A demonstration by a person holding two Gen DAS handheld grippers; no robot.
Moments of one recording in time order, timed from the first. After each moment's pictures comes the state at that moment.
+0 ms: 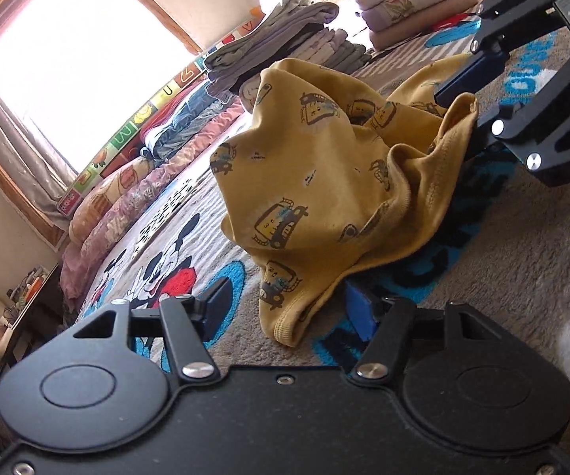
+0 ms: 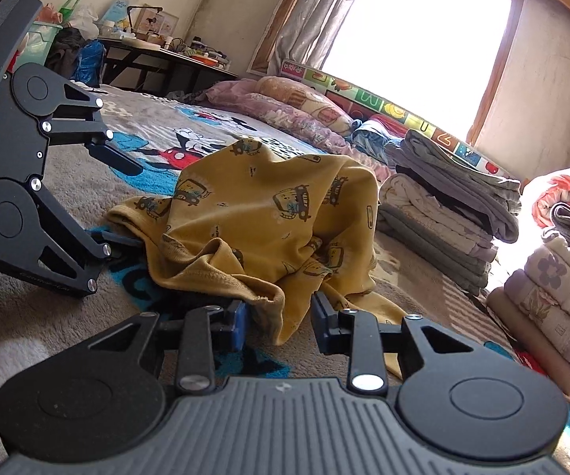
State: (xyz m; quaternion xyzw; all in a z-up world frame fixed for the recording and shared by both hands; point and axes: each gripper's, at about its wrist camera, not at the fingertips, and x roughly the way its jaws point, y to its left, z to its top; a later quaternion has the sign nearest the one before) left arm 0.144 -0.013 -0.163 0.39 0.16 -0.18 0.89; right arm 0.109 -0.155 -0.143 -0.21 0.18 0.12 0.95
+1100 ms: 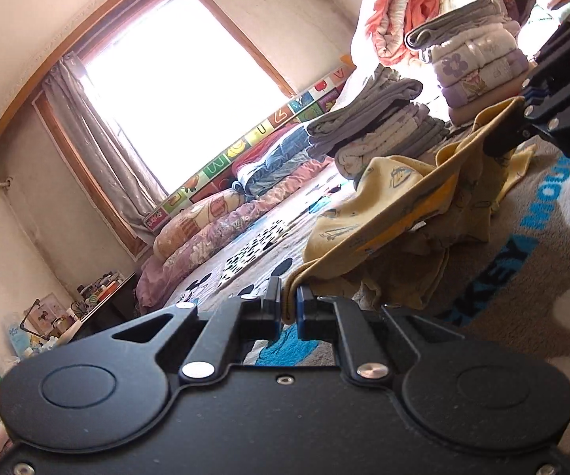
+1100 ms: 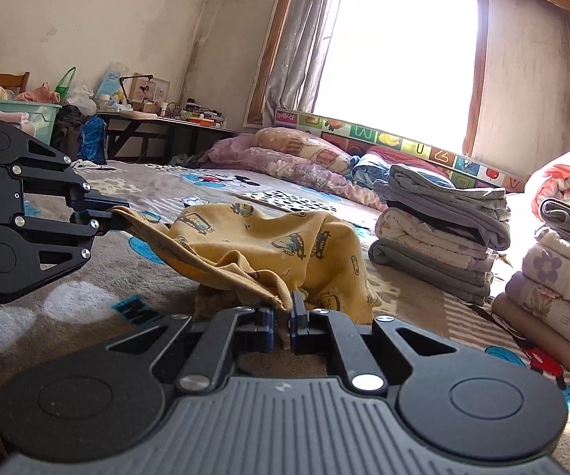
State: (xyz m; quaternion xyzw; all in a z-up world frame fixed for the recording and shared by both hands) left arm 0.064 -0.009 -0.097 0.32 0.06 -0.07 0.94; right arm 0.061 -0.187 -0.099 -0.11 0.12 0.14 0.98
